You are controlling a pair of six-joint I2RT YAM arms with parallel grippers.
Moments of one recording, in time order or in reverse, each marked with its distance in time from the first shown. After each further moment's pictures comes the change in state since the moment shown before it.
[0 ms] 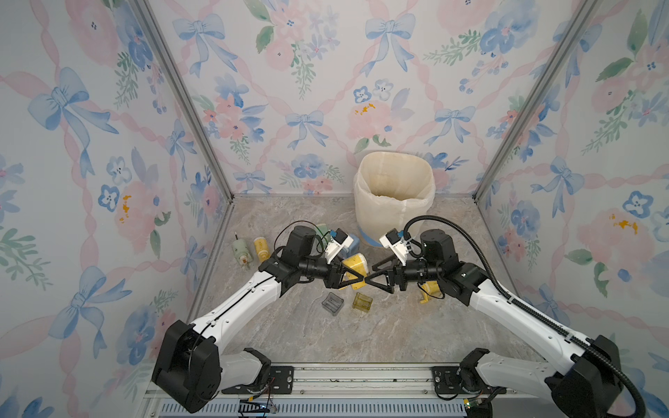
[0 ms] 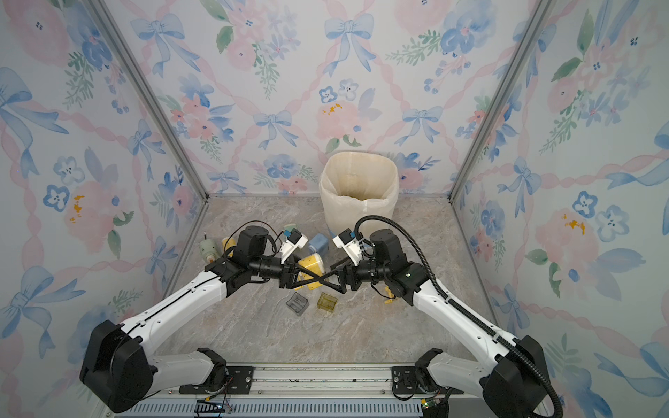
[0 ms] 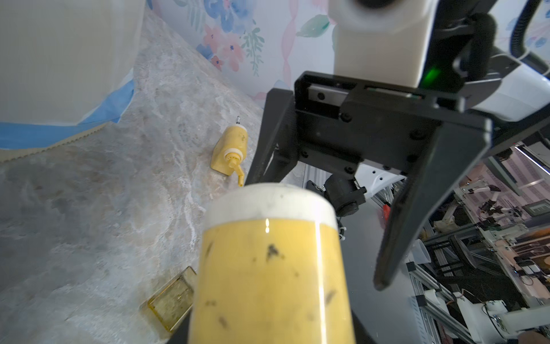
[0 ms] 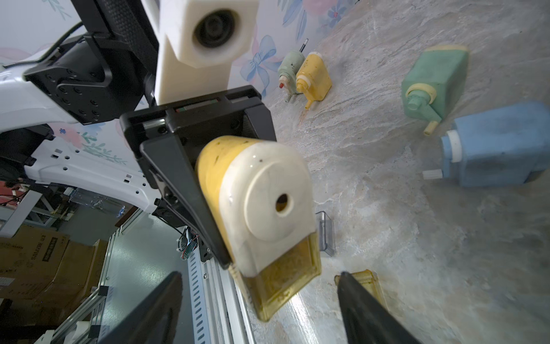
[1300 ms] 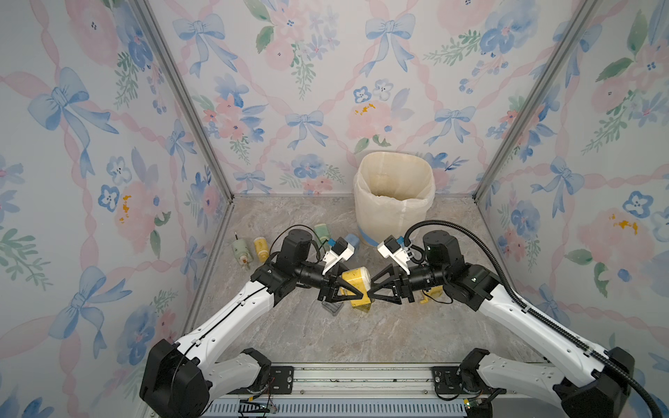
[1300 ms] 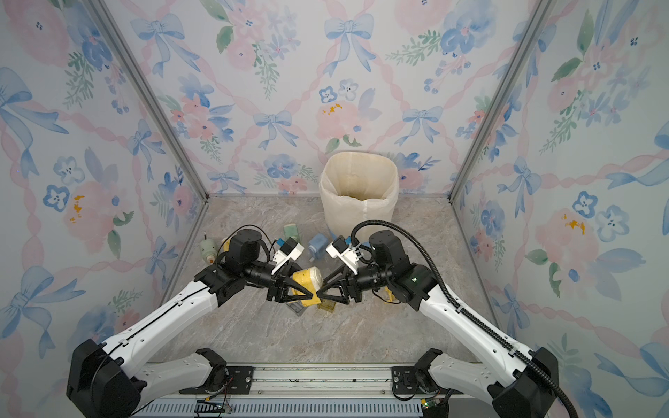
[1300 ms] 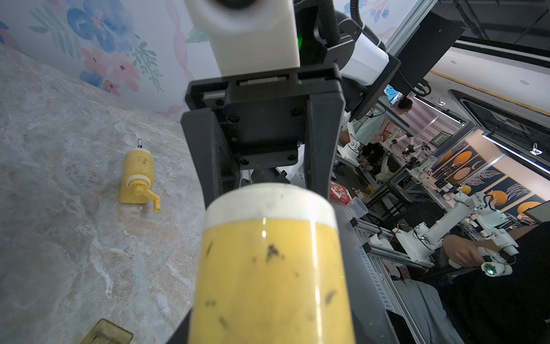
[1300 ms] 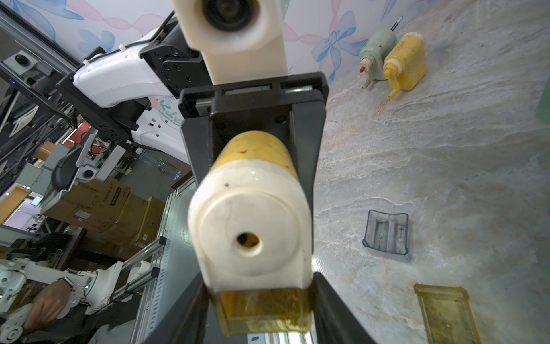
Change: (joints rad) left arm -0.033 -0.101 -0.024 0.016 0.263 0.068; right arm 0.089 -0.048 0.071 -0.125 -0.163 -0.034
